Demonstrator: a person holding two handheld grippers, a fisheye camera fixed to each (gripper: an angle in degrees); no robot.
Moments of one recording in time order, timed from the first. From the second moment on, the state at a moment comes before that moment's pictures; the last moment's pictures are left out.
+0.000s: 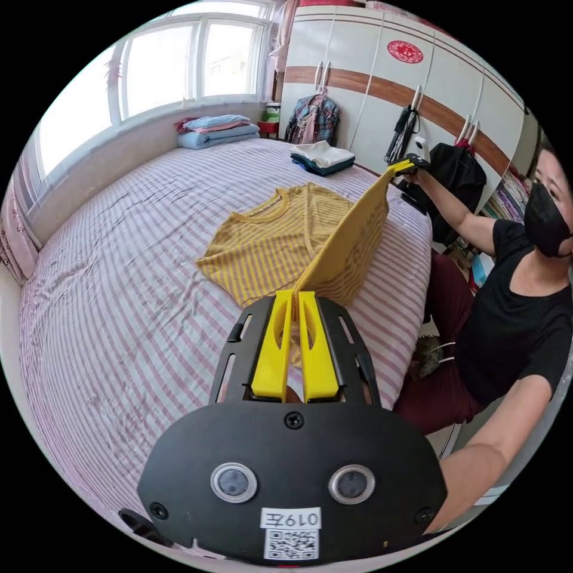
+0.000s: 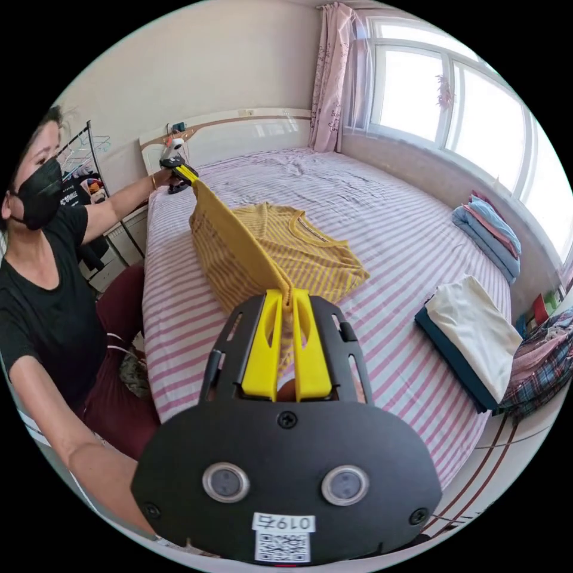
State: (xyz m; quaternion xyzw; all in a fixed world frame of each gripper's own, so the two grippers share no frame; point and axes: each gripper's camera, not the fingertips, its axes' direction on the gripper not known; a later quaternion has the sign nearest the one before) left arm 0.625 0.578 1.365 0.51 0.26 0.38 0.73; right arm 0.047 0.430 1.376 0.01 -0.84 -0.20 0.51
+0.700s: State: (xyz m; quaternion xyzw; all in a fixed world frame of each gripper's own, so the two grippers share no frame) left arm 0.769 0.231 1.235 0.32 0.12 0.23 0.91; right arm -0.303 0.292 1.461 -0.18 -0.73 -0.23 0.62
